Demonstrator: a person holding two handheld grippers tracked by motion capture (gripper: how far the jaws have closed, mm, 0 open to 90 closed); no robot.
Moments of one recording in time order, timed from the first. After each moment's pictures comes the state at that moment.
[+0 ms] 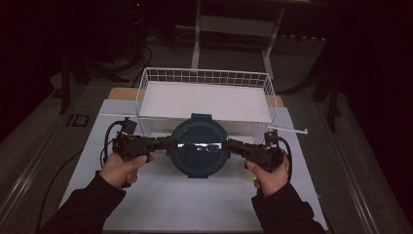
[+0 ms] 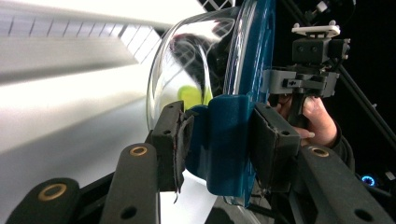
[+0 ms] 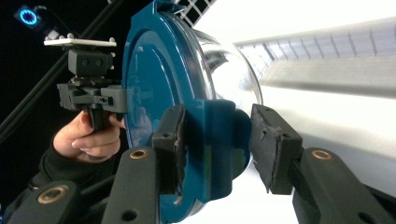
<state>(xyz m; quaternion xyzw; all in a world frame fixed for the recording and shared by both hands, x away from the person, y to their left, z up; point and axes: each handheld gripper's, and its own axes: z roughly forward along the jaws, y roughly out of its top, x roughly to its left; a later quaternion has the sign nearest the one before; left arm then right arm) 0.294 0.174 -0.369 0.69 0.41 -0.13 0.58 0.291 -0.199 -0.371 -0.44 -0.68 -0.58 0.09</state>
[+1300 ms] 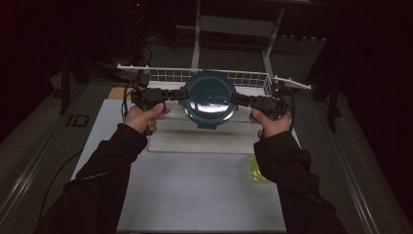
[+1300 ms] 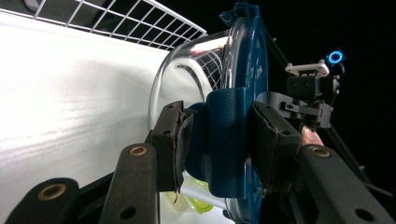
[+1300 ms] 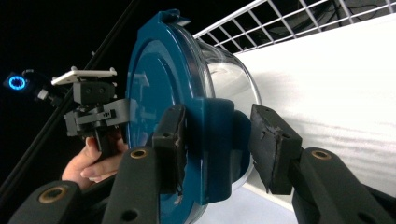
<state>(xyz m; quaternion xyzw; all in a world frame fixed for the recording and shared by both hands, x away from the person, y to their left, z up) 0.410 0.161 -0.346 0.62 0.46 -0.16 0.61 0.400 -0.211 -0.329 -0.51 -0.63 -0.58 0.11</state>
